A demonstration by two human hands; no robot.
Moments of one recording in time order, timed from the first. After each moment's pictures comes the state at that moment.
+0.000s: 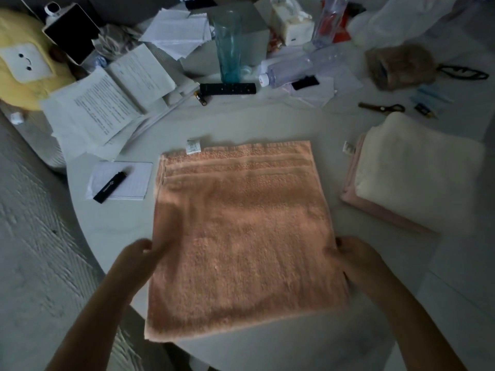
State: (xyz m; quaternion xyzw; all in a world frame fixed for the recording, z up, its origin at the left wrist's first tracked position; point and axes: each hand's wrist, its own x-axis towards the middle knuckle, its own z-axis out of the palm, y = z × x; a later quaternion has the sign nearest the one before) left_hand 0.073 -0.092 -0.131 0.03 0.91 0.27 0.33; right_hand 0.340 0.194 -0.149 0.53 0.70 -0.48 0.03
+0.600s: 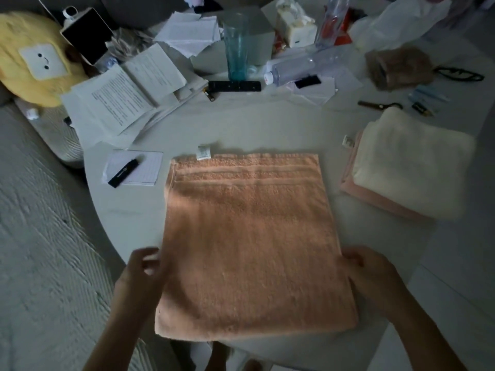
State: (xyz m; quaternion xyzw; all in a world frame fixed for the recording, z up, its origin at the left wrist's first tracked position) left_hand 0.135 -0.149 -0.149 0.00 0.90 0.36 0.23; right_hand 0.388 0.165 -0.134 0.52 0.75 -0.40 0.04
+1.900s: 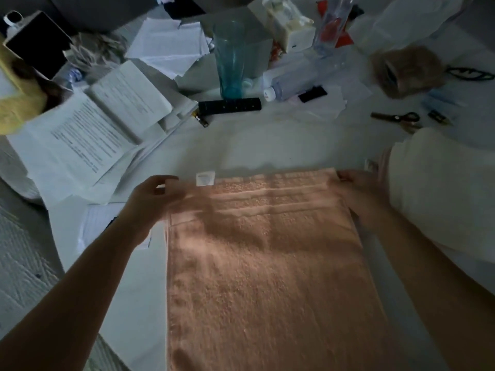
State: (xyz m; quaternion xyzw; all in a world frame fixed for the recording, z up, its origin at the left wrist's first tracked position) left_hand -0.101 0.008 -0.163 0.12 0.76 0.53 0.36; right_hand 0.182 0.296 -0.156 0.52 0.70 -0.48 -0.12
